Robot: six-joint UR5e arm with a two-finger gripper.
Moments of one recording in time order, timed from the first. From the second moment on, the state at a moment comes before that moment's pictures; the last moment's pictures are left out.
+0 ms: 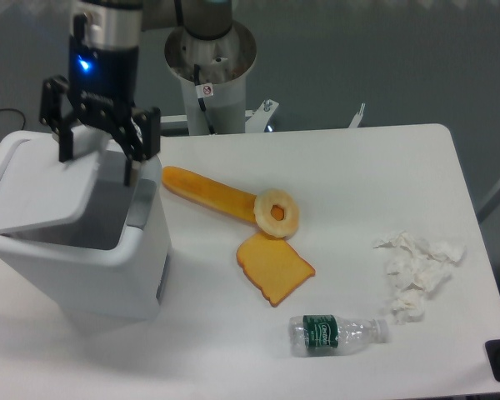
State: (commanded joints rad) arm 2.21 -1.62 -1.60 -1.01 1.29 0.48
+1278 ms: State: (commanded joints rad) arm 2.31 -1.66 -1.55 -1.00 1.34 0.44
